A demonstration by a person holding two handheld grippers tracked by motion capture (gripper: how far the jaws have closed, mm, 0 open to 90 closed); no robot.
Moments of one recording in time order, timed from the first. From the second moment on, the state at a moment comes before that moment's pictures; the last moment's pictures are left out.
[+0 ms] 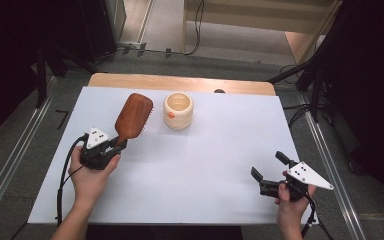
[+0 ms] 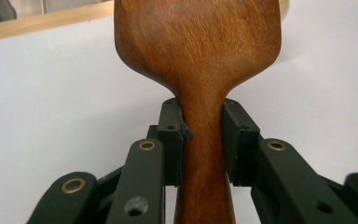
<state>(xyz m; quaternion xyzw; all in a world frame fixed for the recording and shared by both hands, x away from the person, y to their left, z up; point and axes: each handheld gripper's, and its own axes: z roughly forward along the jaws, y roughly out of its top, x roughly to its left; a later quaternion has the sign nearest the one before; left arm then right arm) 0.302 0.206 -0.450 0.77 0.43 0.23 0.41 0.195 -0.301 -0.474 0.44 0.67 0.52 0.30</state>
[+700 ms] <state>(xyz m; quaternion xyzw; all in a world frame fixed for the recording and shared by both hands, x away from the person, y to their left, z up) 0.283 0.178 -0.442 0.77 0.38 0.22 0.46 0.221 -0.252 -0.441 0.42 0.67 0.55 0.26</state>
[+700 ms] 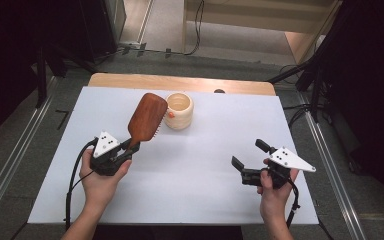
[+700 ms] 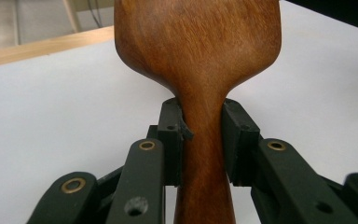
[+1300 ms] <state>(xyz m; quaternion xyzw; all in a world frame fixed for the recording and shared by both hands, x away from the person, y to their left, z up) 0.270 0.152 -0.449 0.78 0.35 0.21 0.47 0.239 -0.214 -0.430 0.42 0.67 0.57 0.22</state>
